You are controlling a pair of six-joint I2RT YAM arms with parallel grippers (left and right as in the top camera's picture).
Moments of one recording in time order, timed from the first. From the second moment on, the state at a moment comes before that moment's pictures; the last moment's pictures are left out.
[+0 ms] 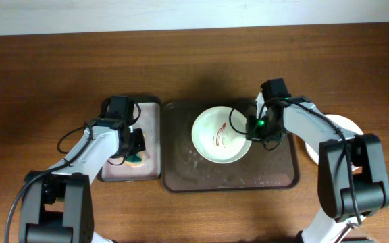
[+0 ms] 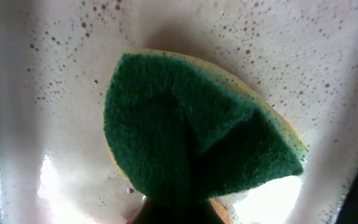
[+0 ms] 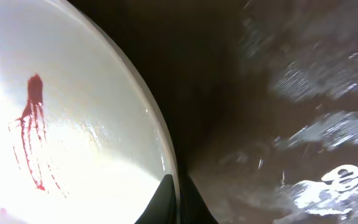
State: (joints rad) left arm -0.14 1.71 0.97 -0.63 -0.05 -0.30; right arm 0.16 1.88 1.13 -0.69 -0.27 0.26
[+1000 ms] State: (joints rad) left arm -0.14 1.77 0.96 -0.37 -0.09 -0.29; right arm 0.16 1.88 1.13 -0.69 -0.27 0.26
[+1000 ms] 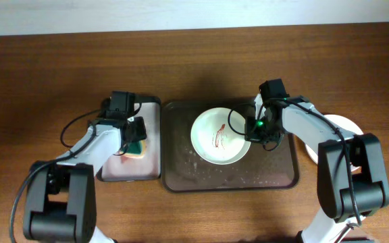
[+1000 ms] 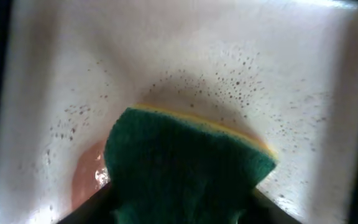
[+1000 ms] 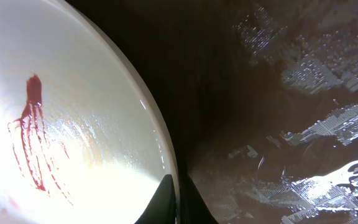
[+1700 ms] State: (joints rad) left arm -0.14 1.76 1.00 -0.60 -0.07 -0.28; right arm 0.16 1.88 1.13 -0.70 -0.28 0.26
